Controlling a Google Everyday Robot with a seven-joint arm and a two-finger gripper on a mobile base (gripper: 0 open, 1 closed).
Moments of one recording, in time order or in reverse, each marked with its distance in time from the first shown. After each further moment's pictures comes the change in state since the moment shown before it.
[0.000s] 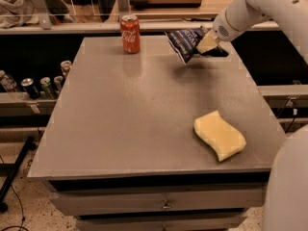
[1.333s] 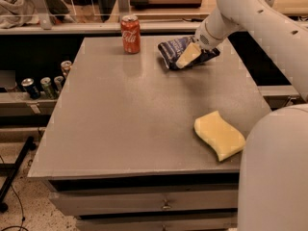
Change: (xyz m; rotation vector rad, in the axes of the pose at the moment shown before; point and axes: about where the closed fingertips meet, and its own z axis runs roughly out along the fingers) arm -0.006 0.024 0.059 -0.048 0.063 0.033
